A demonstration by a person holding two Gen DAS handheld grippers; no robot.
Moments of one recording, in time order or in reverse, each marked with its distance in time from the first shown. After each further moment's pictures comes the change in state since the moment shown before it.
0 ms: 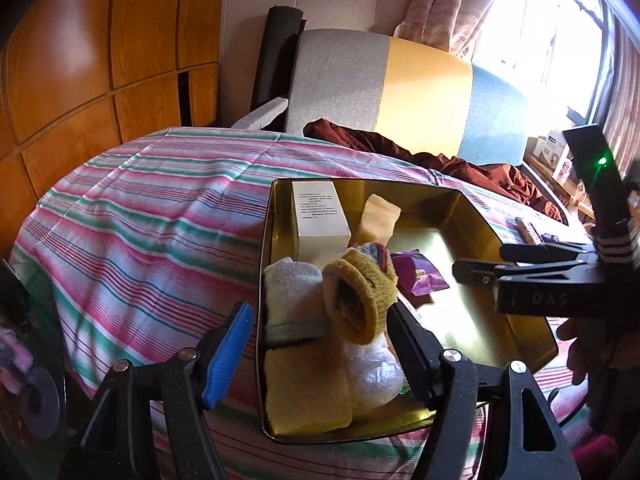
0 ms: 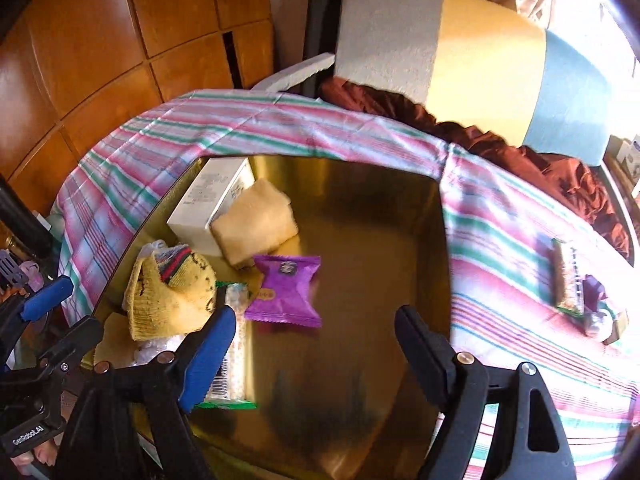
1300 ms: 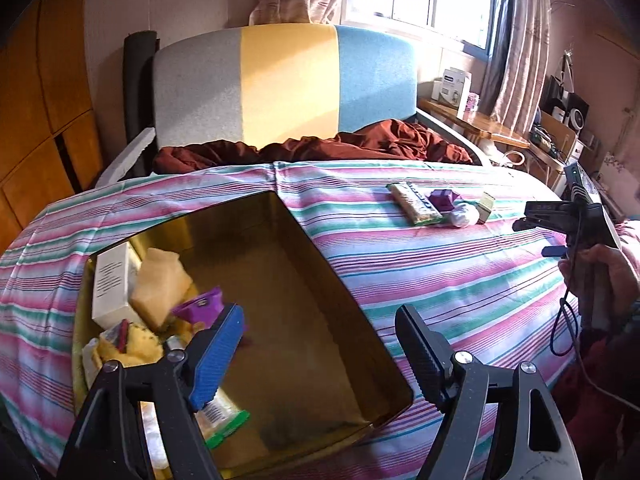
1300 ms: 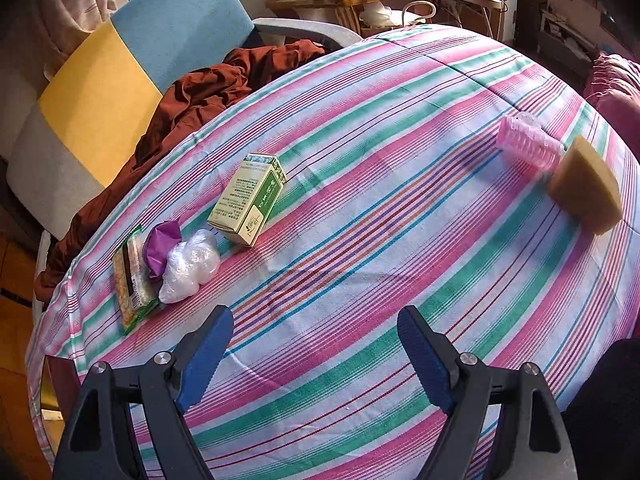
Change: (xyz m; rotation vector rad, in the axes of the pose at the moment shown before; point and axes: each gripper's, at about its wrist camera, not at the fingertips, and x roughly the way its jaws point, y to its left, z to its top) left arm 0.022 -0.185 0.030 0.306 0.061 -0.245; right arm -0.074 -0.376 -0.149 1.023 0.028 -0.357
